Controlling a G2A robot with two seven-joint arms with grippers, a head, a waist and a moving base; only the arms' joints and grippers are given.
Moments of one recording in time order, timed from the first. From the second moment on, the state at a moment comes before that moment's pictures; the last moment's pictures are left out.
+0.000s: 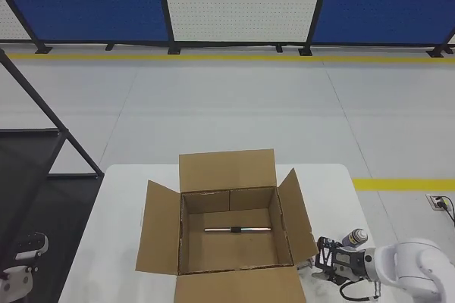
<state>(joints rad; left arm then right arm) 1.77 -1.27 -1.99 -2.04 -0.52 -0.49 -0.06 -1.10 -0.82 1.33 -1.71 -0.94 -0.96 0.80</state>
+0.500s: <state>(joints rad) 1.77 -1.27 -1.99 -2.04 -0.52 -0.49 -0.06 -1.04 -0.80 1.36 -1.68 -0.94 -0.93 0.80</state>
